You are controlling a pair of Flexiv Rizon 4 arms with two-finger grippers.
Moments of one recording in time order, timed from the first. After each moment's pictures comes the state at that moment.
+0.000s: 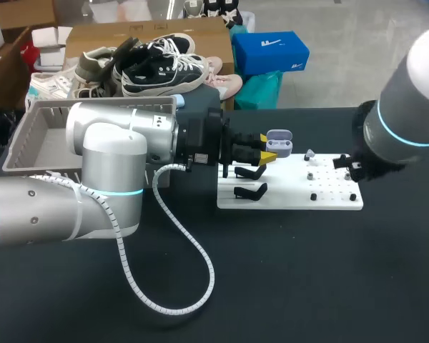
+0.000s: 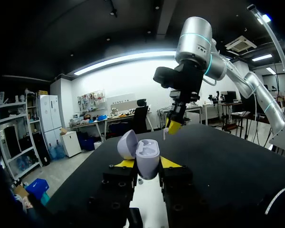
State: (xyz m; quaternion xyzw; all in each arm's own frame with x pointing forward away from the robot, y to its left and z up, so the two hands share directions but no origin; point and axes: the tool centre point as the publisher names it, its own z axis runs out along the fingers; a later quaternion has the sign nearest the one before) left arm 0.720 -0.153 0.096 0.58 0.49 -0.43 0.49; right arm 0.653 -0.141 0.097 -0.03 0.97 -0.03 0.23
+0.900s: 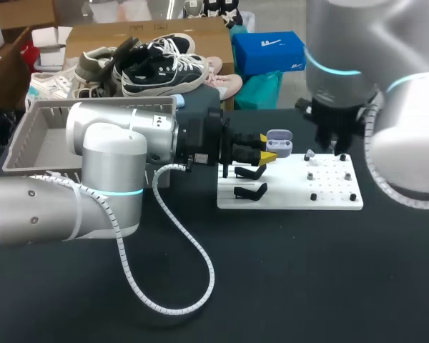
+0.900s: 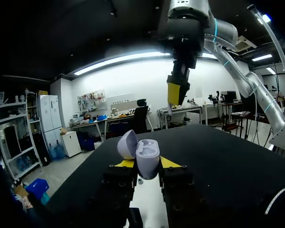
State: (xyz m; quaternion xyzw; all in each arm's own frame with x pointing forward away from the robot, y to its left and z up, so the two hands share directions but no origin) left arm 0.720 -0.153 0.096 0.58 0.49 -0.43 0.49; right arm 0.657 -0.067 0.170 0.31 0.93 -0.03 0.20
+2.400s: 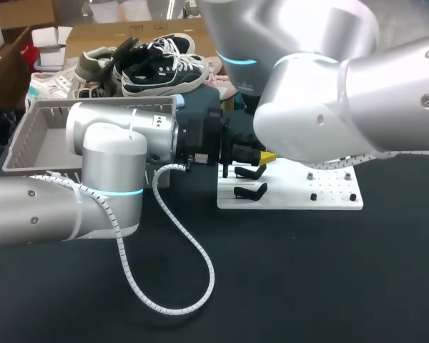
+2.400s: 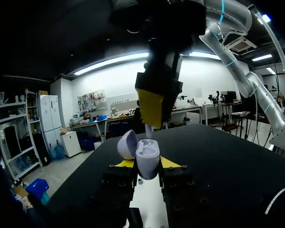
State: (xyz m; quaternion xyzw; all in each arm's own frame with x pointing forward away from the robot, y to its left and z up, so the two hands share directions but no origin) left arm 0.720 -0.153 0.096 0.58 0.49 -0.43 0.49; right arm 0.701 0.003 0.154 0.26 0.94 -0.09 0.19
